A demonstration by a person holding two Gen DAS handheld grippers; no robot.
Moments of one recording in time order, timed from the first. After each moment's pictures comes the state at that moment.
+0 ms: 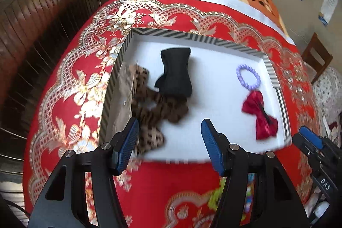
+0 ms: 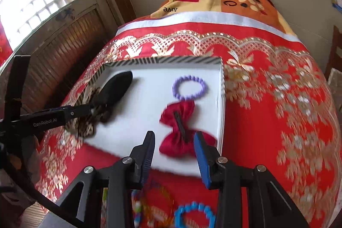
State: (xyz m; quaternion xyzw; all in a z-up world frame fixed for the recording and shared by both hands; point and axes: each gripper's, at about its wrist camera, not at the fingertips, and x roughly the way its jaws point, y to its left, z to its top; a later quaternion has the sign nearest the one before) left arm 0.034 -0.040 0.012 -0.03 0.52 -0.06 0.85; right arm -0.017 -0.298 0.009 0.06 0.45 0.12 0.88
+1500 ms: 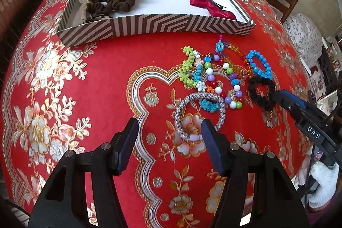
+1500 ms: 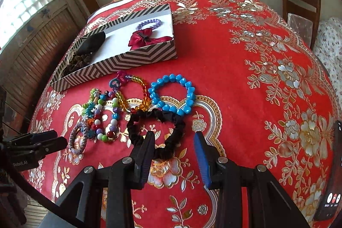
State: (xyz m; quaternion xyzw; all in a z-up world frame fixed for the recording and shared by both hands) left arm -0.097 -0.065 -0.043 0.02 0.58 -0.19 0.79; right arm -0.167 -0.321 -0.054 0.12 0.48 0.01 0.87
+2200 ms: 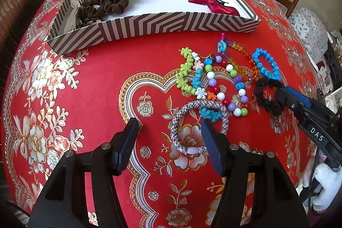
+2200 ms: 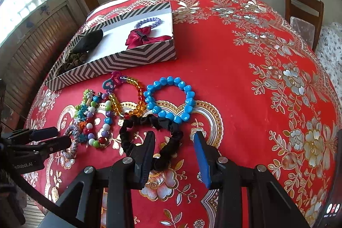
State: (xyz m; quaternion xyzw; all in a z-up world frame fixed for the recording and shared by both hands) left arm -0.088 -0.080 -0.051 0.05 0.57 -0.18 0.80; right arm -0.154 -0.322 -0.064 0.11 0.47 0.01 0.87
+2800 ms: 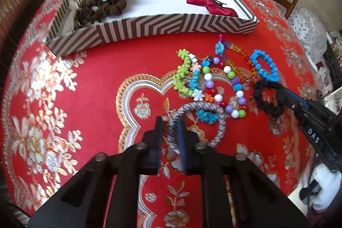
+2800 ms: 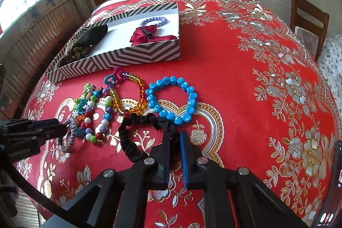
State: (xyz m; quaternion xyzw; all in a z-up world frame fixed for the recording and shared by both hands) left arm -0.086 -0.081 -0.052 0.04 0.58 -0.19 0.80; right arm -0.156 -0.317 -0.064 0.08 0.47 0.03 0.88
